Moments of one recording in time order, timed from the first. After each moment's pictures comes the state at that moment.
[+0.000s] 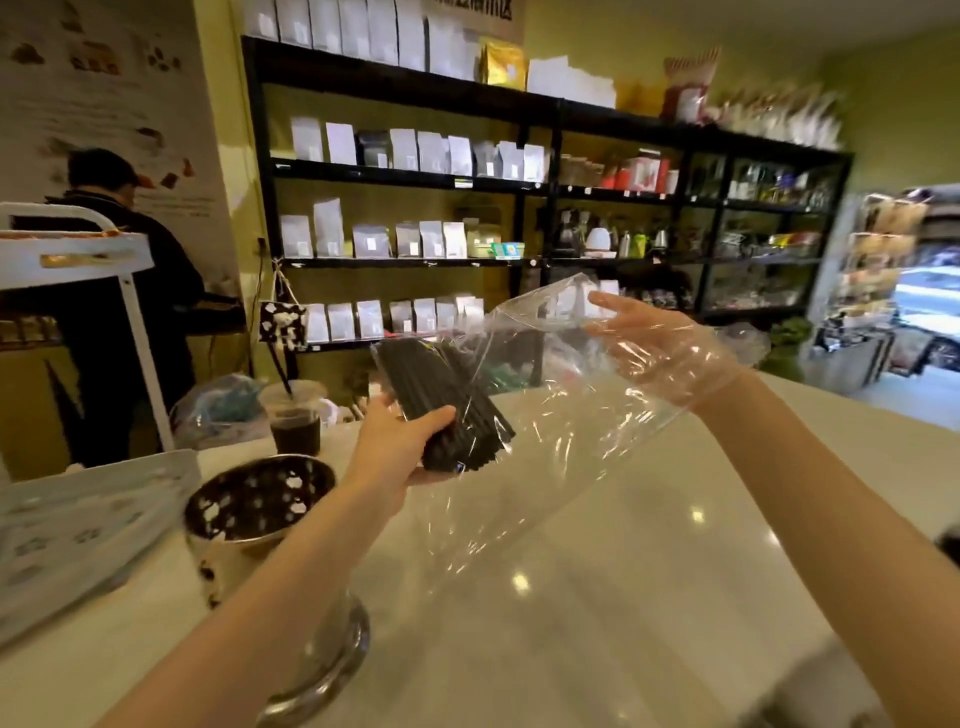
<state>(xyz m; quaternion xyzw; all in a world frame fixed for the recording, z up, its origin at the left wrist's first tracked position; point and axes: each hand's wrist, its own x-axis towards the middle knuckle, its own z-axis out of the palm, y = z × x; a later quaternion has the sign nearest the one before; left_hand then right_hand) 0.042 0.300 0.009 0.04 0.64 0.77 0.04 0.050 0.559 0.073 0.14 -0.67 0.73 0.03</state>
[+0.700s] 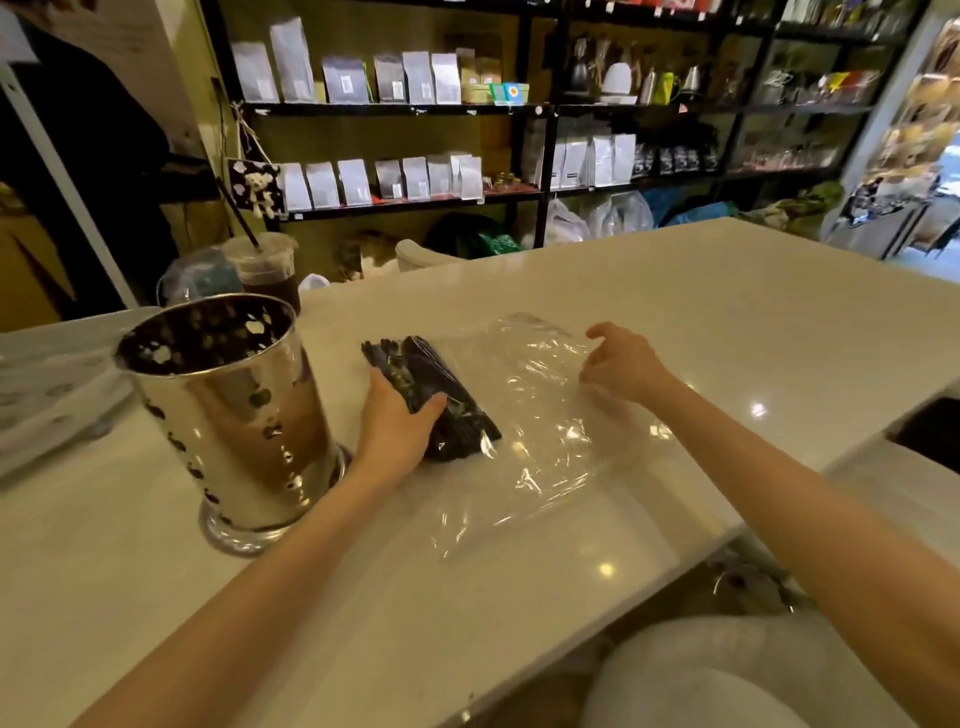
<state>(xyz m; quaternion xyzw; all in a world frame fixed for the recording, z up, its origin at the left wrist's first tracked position) 0.047 0.310 -0.123 0.02 0.83 0.56 0.00 0.036 0.558 -0.103 -0.16 -0.94 0.30 0.06</state>
